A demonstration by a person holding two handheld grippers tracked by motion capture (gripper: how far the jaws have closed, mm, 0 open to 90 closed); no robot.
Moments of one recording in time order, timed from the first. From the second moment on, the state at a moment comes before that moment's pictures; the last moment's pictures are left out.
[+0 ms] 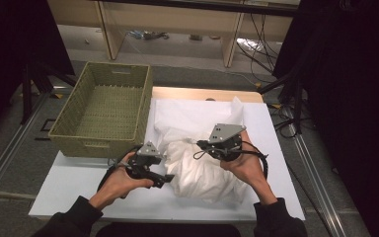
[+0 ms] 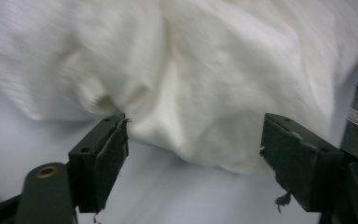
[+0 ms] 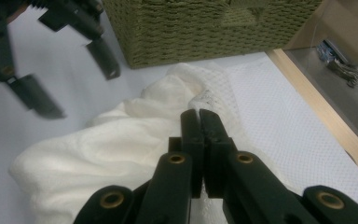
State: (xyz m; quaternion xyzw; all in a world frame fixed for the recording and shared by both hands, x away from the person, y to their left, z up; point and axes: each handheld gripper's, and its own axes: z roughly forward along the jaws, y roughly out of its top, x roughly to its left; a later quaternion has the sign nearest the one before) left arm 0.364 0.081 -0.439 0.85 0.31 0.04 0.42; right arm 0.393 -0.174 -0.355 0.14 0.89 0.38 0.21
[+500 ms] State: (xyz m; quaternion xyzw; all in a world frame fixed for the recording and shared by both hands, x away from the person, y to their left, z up) left arm 0.372 0.017 -0.470 0.87 0.26 0.09 0.41; right arm 0.389 -0.174 -0.354 0.14 0.90 0.37 0.20
